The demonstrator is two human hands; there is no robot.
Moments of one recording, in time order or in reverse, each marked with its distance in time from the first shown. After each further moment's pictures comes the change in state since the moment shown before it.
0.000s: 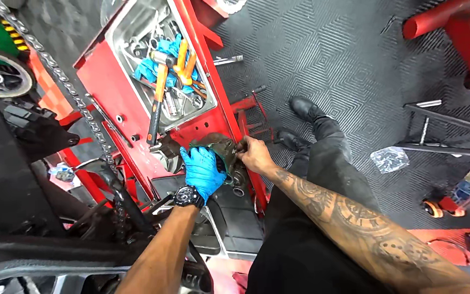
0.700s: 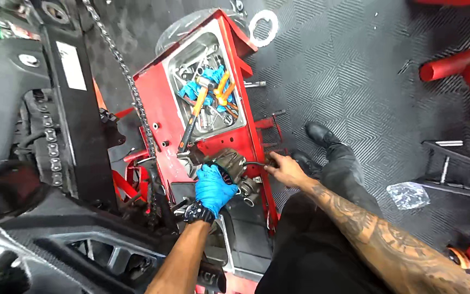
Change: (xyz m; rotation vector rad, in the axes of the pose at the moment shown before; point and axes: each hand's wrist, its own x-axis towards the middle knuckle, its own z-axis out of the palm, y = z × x) left_hand -0.031 -0.025 -0.031 -0.355 -0.161 -0.414; right_hand 0.000 0.016 -0.044 -0.213 -0.142 -0.200
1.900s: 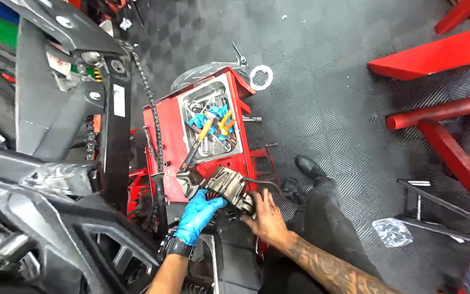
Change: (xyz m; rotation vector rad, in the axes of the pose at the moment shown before) left_hand -0.044 -0.028 -0.051 -0.774 -0.162 -0.052; right_hand -0.090 -0.071 0.031 -0.150 0.283 -0.186
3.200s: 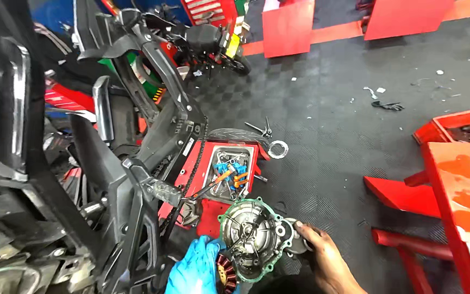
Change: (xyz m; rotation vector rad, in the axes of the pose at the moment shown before) left_hand -0.245 0.129 -0.053 0.303 0.543 0.515; right_hand 0.021 -0.090 -0.308 1.062 -0.043 0.388
